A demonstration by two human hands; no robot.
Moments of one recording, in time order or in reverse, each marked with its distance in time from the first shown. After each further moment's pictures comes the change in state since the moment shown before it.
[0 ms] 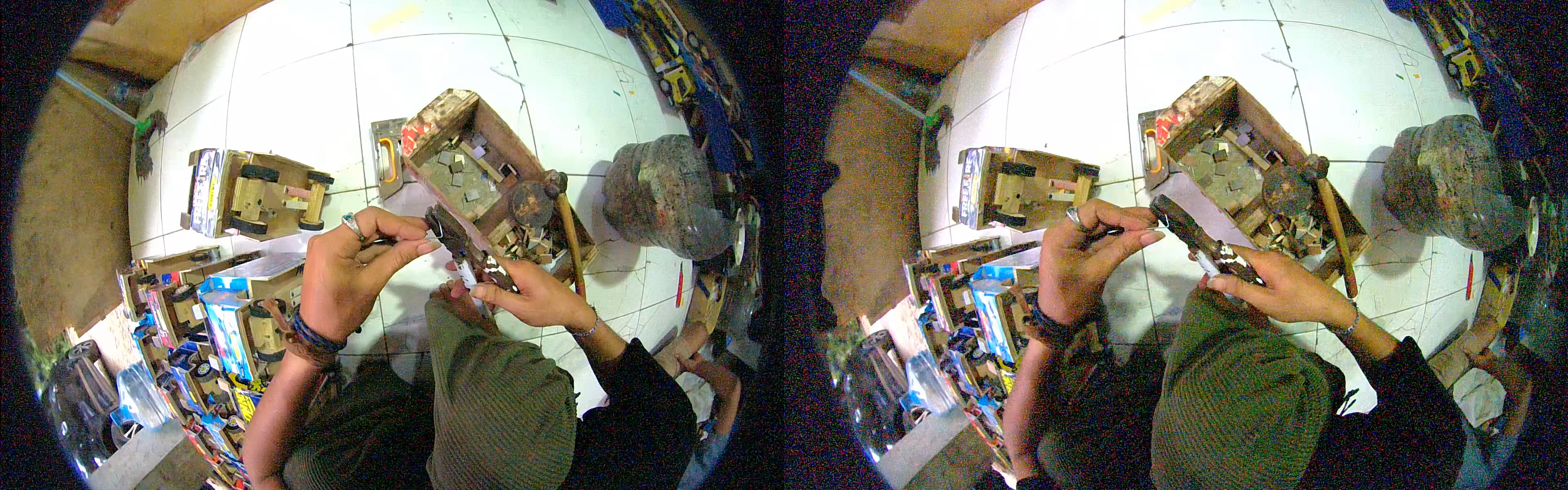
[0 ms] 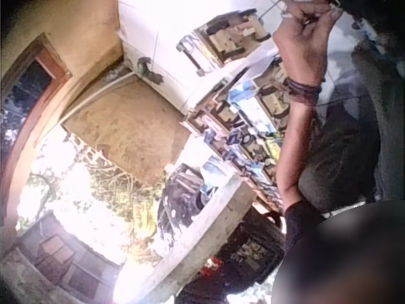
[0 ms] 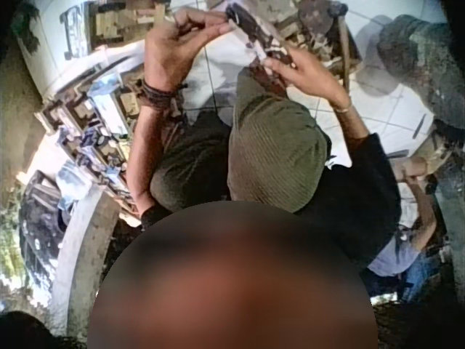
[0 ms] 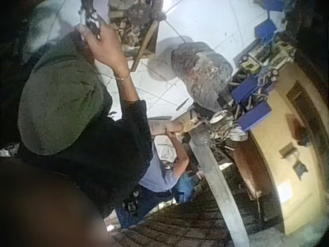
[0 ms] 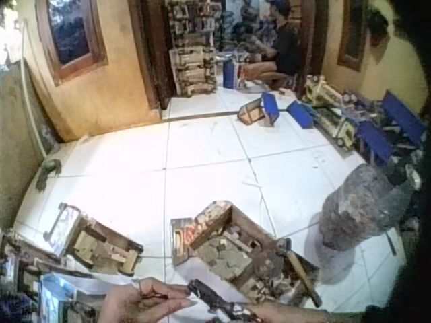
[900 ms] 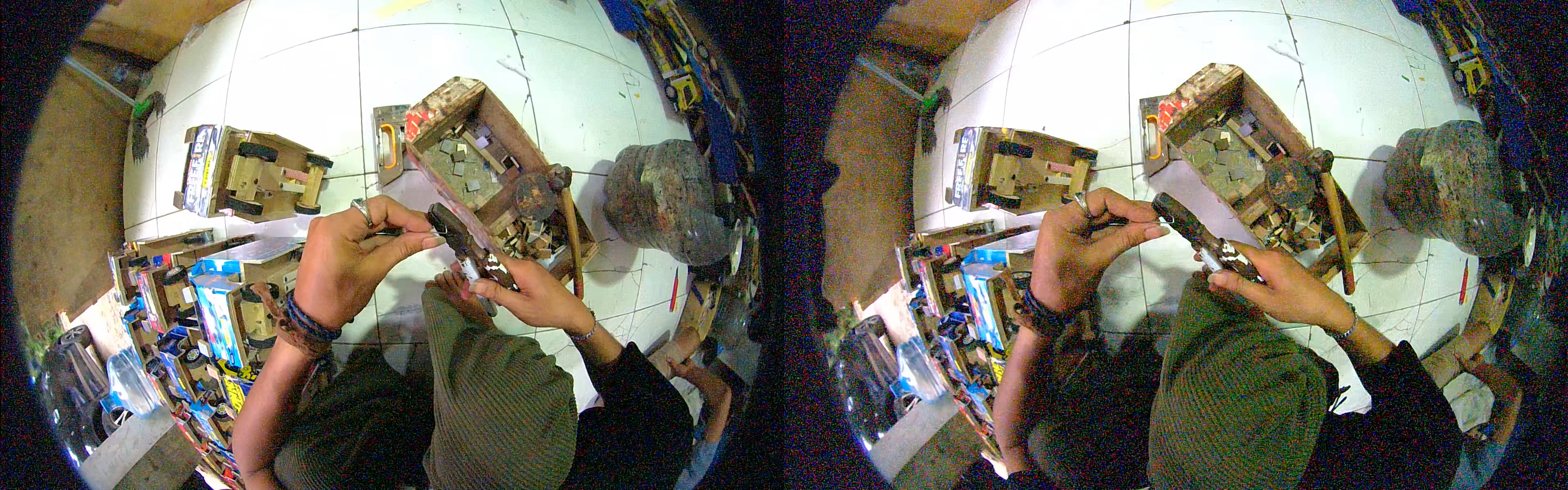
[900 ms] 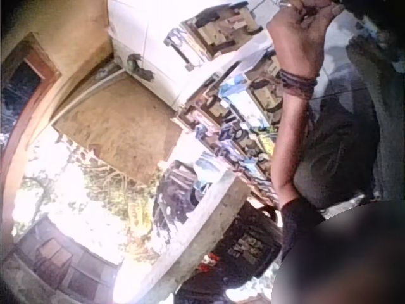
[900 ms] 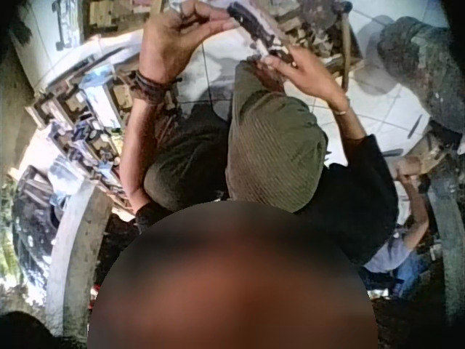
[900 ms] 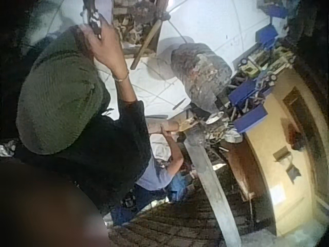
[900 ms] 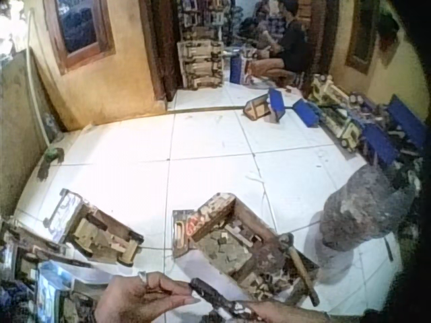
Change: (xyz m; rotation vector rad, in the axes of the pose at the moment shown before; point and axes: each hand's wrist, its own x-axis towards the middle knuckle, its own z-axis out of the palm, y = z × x) left_hand 0.000 -0.004 -0.003 0.084 -0.051 -0.068; right_hand -0.006 -0.005 0.003 -0.104 0.000 0.065
